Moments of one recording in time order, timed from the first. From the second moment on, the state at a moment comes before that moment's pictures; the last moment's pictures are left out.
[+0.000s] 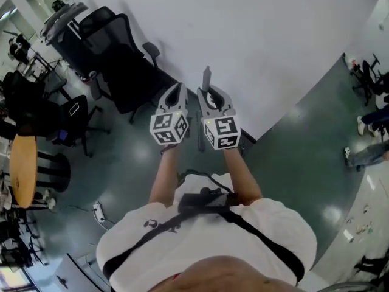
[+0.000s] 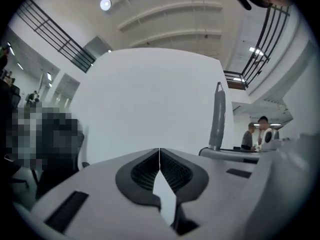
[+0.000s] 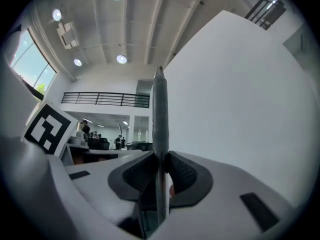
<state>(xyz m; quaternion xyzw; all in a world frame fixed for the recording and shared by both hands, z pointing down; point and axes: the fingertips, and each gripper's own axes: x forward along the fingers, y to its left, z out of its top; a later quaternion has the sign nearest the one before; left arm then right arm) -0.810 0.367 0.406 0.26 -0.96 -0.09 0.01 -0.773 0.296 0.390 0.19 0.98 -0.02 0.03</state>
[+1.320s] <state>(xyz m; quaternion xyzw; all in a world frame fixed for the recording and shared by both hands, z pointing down) -0.902 0.069 0.571 0.64 -0.74 -0.03 0.18 -0.788 0.015 0.625 -0.36 0.91 -0.11 -0.18</state>
